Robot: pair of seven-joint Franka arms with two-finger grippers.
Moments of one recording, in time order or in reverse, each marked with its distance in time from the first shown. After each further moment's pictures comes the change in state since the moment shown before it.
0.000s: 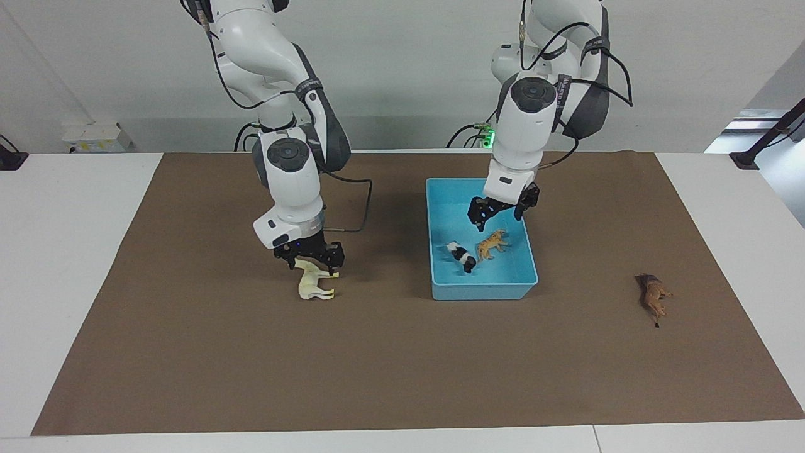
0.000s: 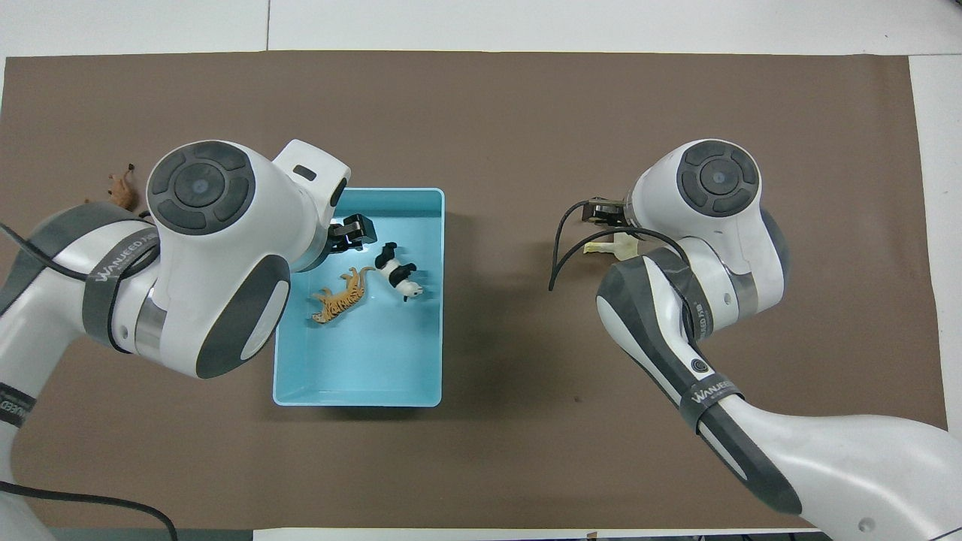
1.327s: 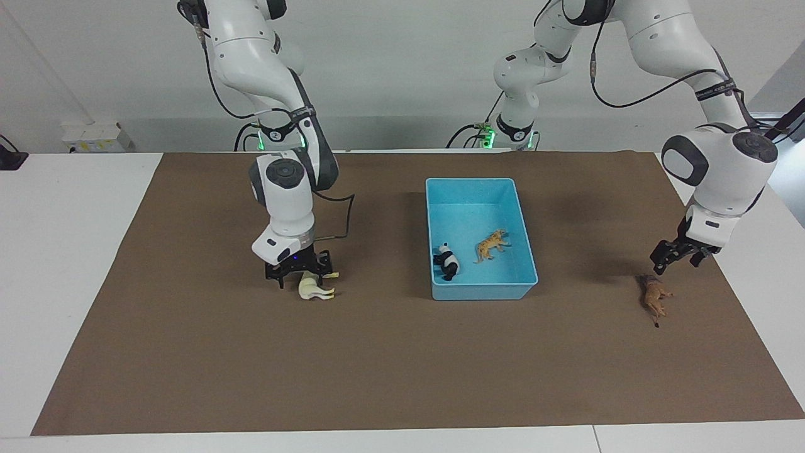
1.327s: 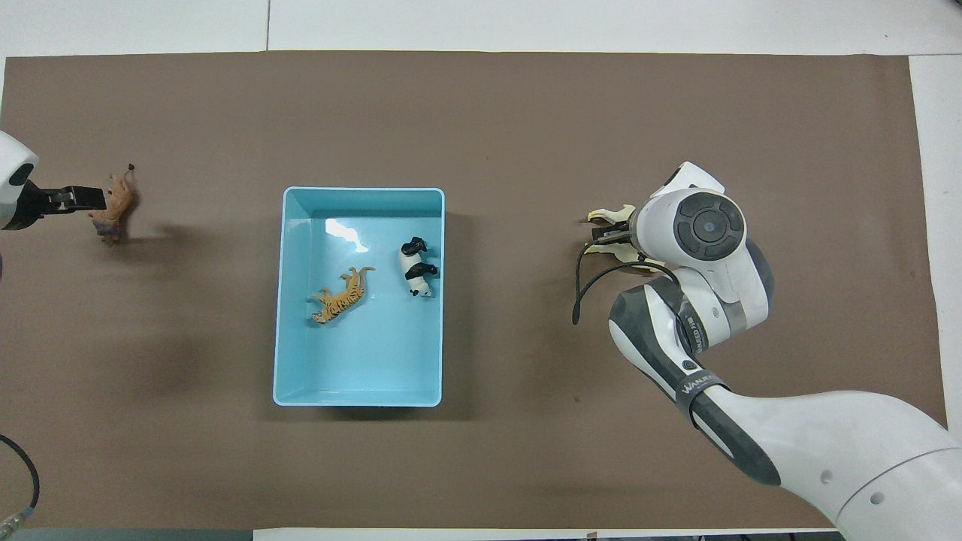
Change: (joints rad) left arm 0.656 0.257 0.013 0.008 0.001 0.453 0.800; right arm -0.044 0.073 0.002 -0.134 -0.090 0.290 -0.202
